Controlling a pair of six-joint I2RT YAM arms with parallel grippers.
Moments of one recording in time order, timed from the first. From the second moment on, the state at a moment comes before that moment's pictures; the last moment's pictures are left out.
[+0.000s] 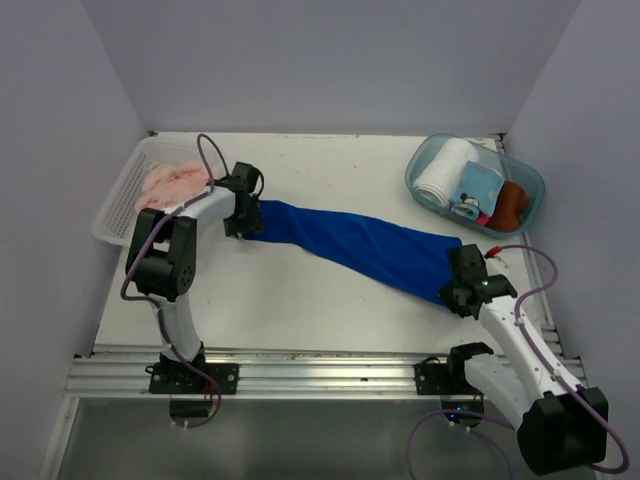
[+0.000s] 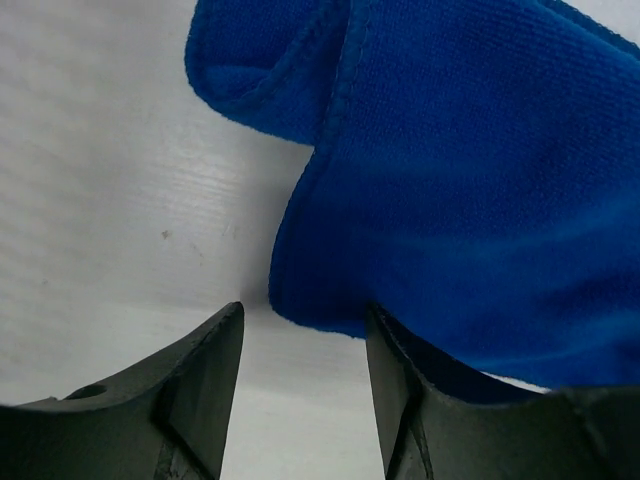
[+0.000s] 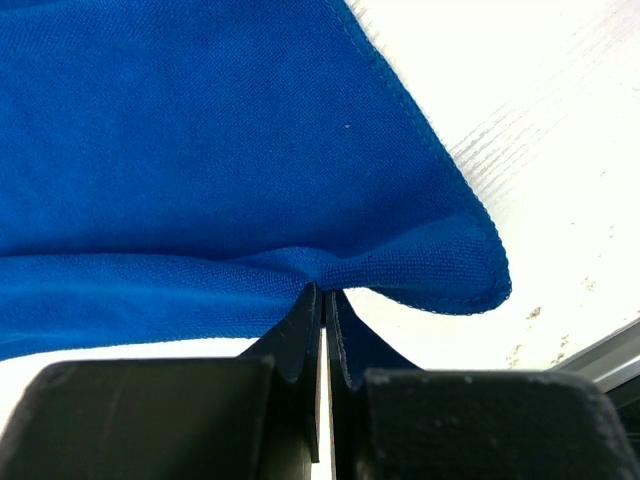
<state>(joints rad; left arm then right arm) -0.26 1.90 1.29 -0.61 -0.20 -0.45 0.18 0.87 0.54 -0.83 0.32 1.03</state>
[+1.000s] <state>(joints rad) -0.24 1.44 1.10 -0.68 -0.22 -0.51 0.18 0.89 0.54 -0.83 0.29 1.00</state>
